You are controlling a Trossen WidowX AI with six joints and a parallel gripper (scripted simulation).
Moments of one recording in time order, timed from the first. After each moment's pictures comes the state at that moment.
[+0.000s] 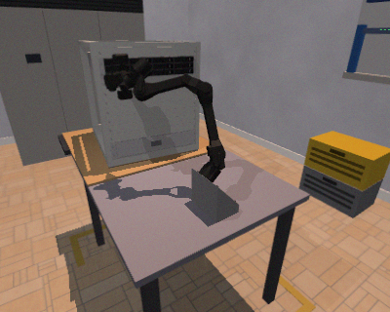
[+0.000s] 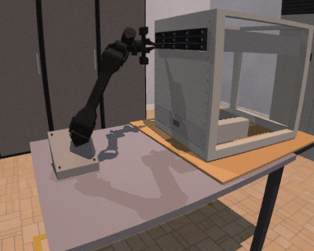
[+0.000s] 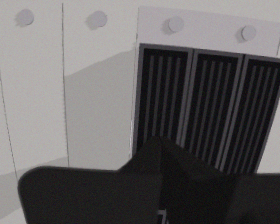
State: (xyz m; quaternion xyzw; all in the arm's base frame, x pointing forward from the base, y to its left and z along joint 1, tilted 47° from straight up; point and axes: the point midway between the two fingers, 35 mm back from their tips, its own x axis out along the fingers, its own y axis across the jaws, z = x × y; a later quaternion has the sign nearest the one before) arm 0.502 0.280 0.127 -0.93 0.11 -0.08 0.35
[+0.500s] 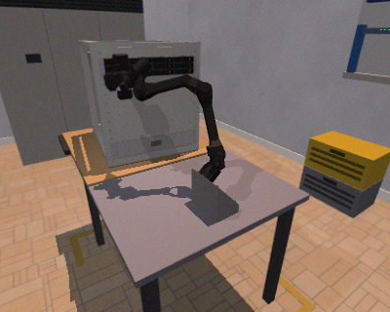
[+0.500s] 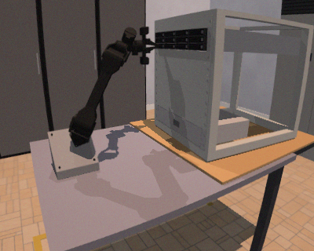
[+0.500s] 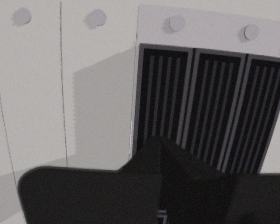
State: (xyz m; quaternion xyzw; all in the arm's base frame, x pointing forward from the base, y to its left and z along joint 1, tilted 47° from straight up) arm 0.505 0.279 0.128 -0.93 0.11 -0.08 0.35
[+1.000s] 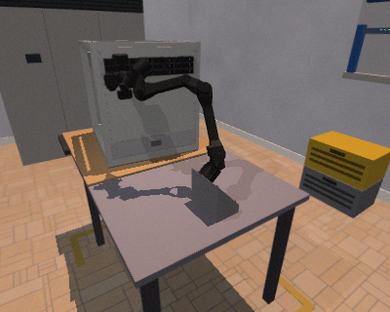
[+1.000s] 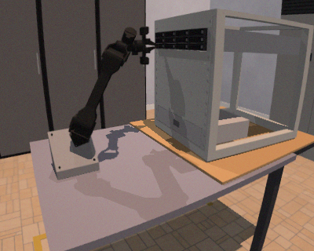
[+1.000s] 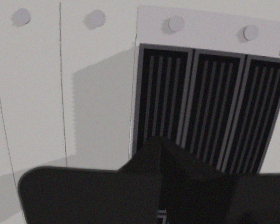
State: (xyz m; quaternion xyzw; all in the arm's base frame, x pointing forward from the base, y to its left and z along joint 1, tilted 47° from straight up) arm 0.505 0.279 0.128 -0.93 0.11 -0.08 0.35
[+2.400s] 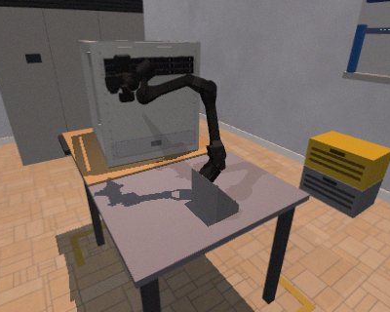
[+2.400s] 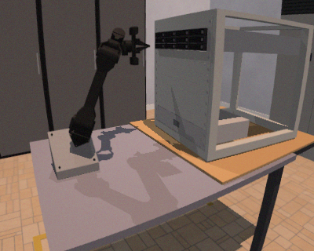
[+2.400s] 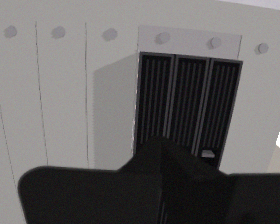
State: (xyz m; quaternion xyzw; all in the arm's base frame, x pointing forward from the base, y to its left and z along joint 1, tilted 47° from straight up) arm 0.454 0.295 0.120 -0.93 0.11 -0.08 0.35
